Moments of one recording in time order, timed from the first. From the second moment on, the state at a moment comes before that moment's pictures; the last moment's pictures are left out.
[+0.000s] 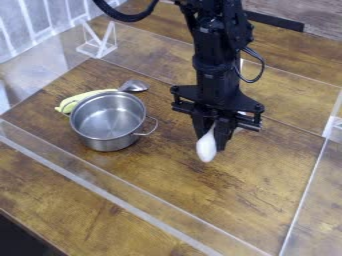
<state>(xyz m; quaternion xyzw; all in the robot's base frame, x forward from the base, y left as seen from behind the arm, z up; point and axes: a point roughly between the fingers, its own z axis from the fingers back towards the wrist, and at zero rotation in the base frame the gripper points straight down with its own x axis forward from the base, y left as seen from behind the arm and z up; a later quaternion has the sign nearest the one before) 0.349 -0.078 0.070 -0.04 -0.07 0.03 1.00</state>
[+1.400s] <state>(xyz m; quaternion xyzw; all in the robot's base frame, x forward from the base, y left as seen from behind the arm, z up) 0.364 -0.087 0.037 -0.03 -0.05 0.07 1.00</state>
